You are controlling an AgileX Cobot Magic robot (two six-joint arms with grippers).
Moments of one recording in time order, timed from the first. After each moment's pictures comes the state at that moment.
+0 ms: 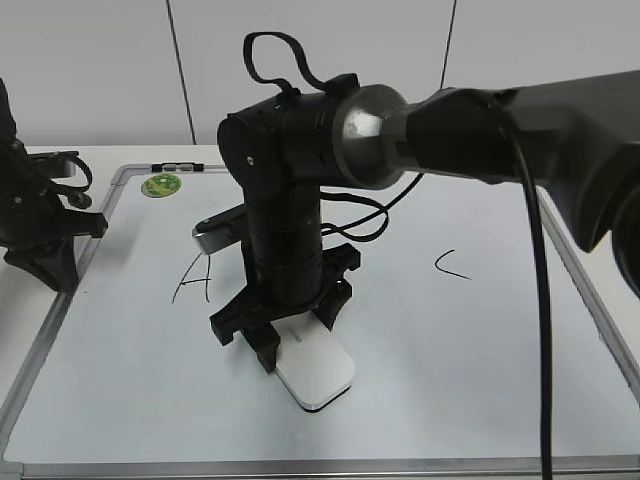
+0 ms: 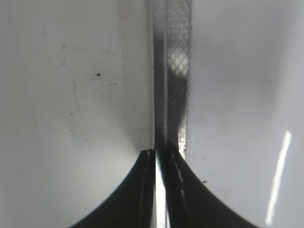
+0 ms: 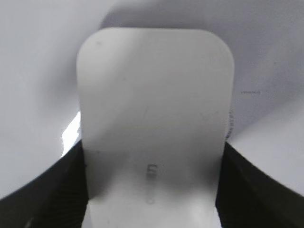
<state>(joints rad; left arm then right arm) -0.03 2.13 -1.46 -0.13 0.96 0.01 0.77 2.28 -1.81 0.02 1.21 0.10</state>
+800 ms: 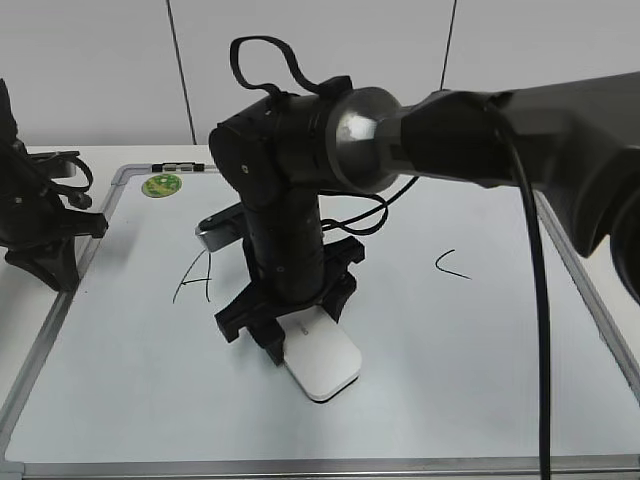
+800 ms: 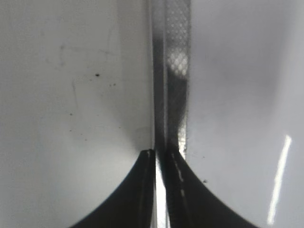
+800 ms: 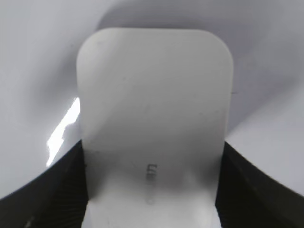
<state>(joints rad) -0.03 2.13 -1.46 -0.12 0.96 0.01 0.78 2.28 -1.82 -0.08 1.21 0.18</state>
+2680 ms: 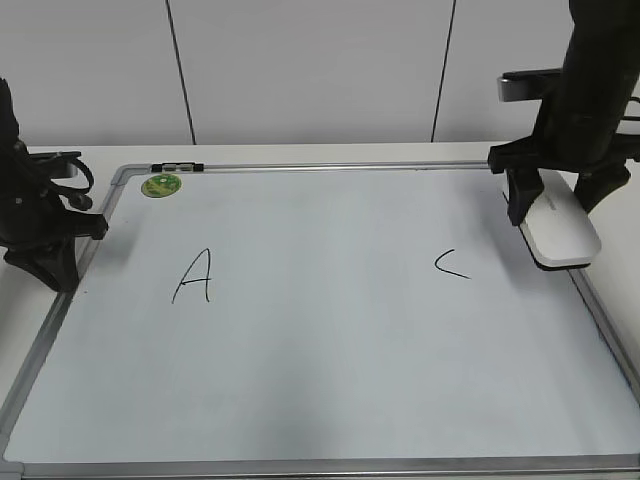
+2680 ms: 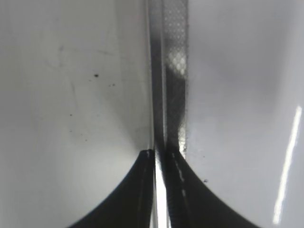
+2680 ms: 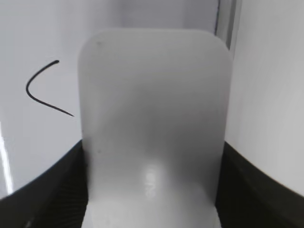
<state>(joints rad) -0.03 2.13 -1.46 -0.10 0.96 0.01 0.15 2.03 -1.70 -0.07 1.22 0.11</state>
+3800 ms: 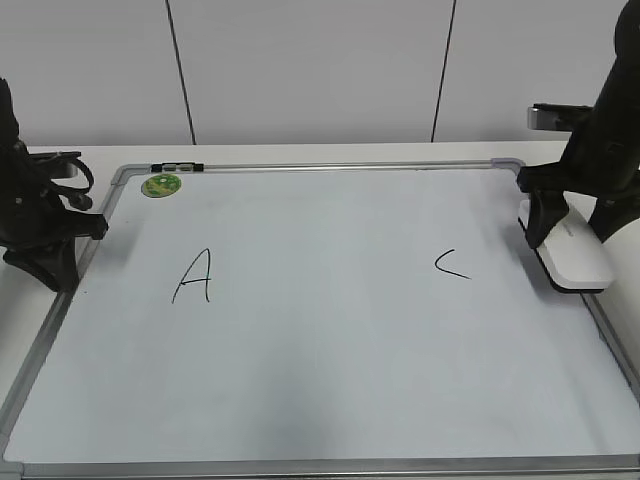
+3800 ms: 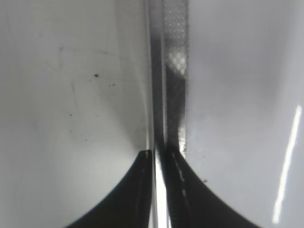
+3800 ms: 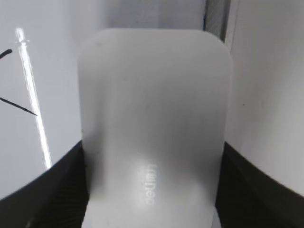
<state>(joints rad) -0.03 2.13 -1.46 -0.10 0.96 0.01 0.00 2.10 -1.67 0.10 1.22 -0.09</state>
